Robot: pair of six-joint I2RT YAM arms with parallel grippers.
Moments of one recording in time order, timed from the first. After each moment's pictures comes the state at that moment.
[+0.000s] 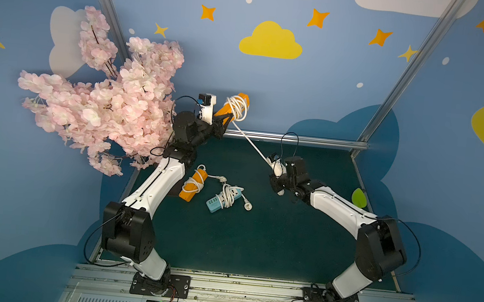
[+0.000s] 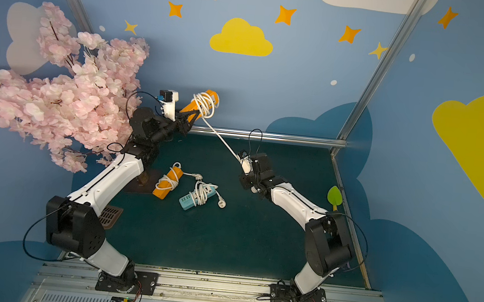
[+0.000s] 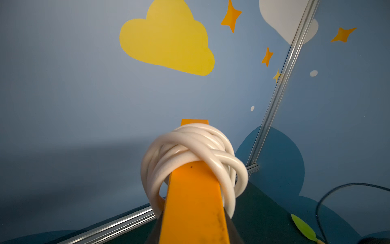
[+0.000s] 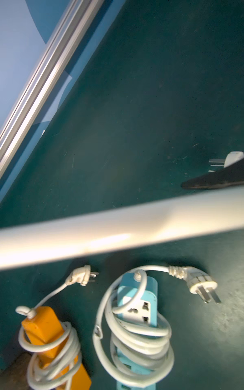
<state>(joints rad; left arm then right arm) -0.19 1.60 1.41 0.25 0.37 -0.19 0.60 1.62 1.16 -0.23 -0.02 -0.19</state>
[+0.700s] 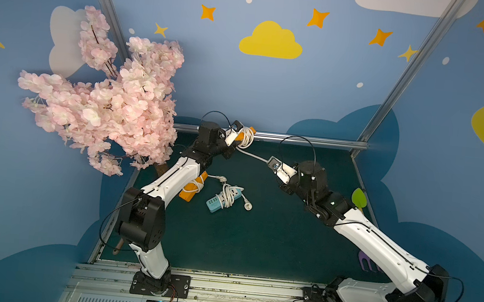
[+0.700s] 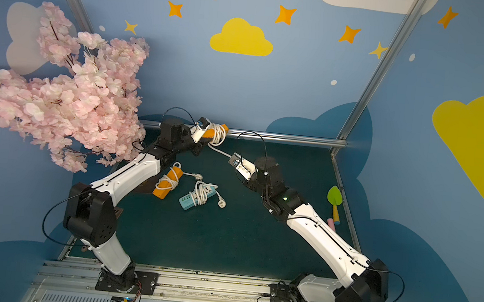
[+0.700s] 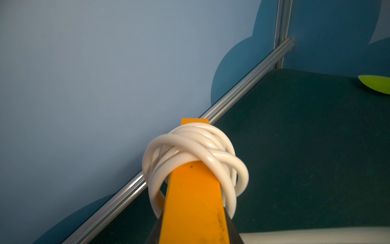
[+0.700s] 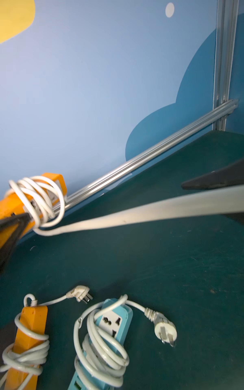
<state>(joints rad) -0.31 1.71 1.42 -0.07 0.25 0.44 0.71 1.28 1.20 -0.30 0.27 -0.70</state>
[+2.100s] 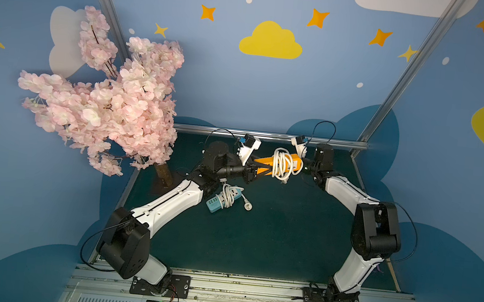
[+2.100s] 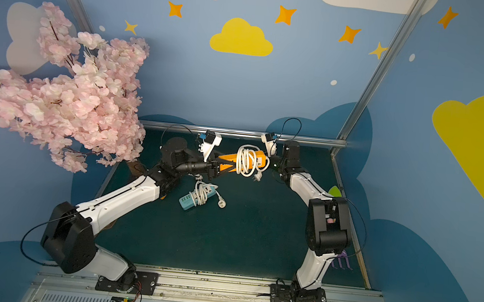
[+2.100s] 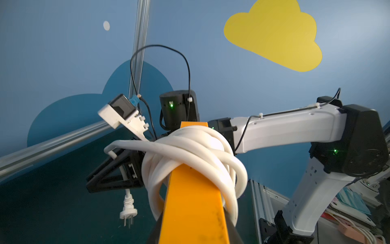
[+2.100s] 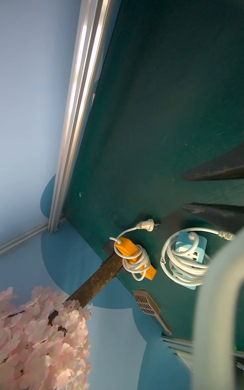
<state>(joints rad) -0.53 1.49 1.15 0.33 0.73 -0.30 0.24 1.81 1.26 0.16 -0.76 0.13</state>
